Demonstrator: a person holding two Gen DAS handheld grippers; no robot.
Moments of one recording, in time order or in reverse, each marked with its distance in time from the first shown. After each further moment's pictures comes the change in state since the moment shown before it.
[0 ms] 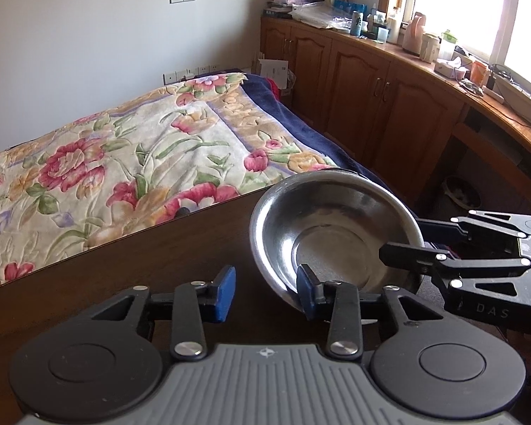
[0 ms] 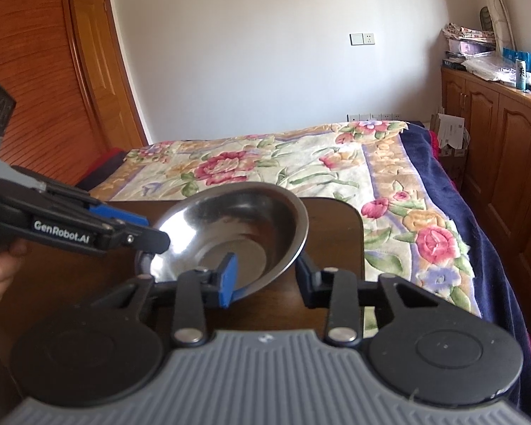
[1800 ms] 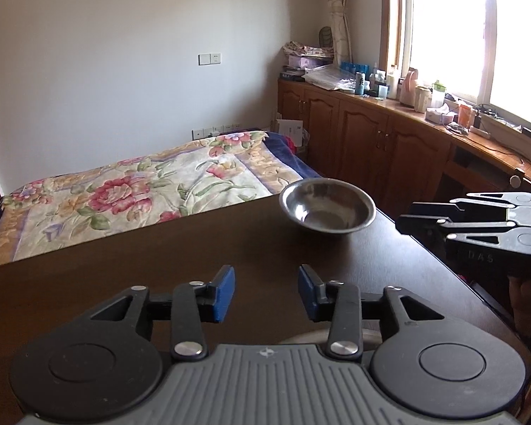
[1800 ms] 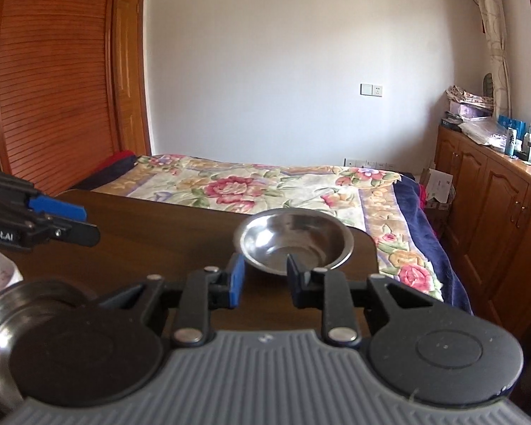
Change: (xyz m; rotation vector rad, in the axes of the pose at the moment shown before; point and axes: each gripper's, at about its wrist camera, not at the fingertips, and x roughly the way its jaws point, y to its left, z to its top) left arm -0.144 0.010 -0.102 -0.002 -0.234 0.066; right arm -0.072 0.076 -0.016 -0.155 -0.113 -0.080
